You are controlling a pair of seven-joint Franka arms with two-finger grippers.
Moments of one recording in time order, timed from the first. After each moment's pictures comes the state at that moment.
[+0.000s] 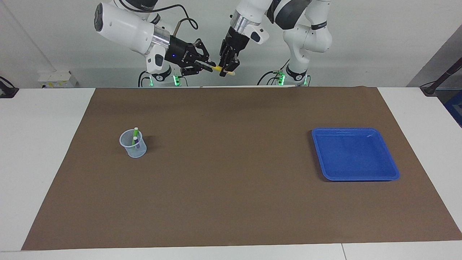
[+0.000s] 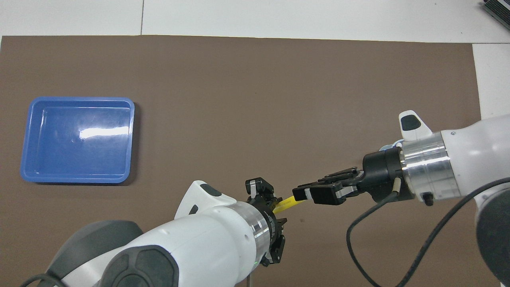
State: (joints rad) left arm -0.57 -0.17 -0.25 -1.90 -0.30 2.07 -2.44; right arm 0.35 -0.20 -0.10 -1.96 0.92 1.71 -0.25
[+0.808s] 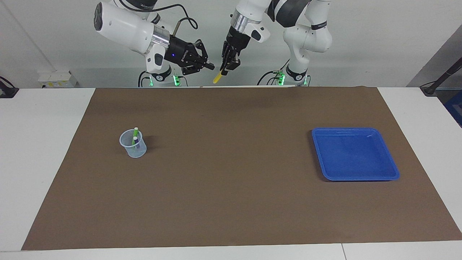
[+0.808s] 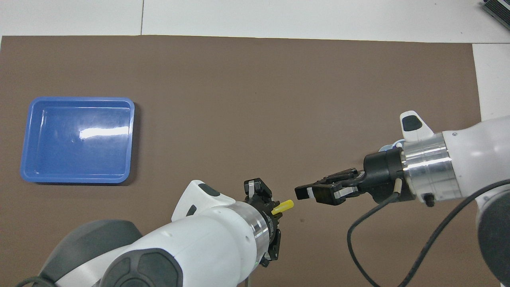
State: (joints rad) left arm -0.57 -0.17 -0.25 -1.88 -0.27 2.05 -2.45; right arm 0.35 -0.21 -0.10 -1.96 0.92 1.72 -0.25
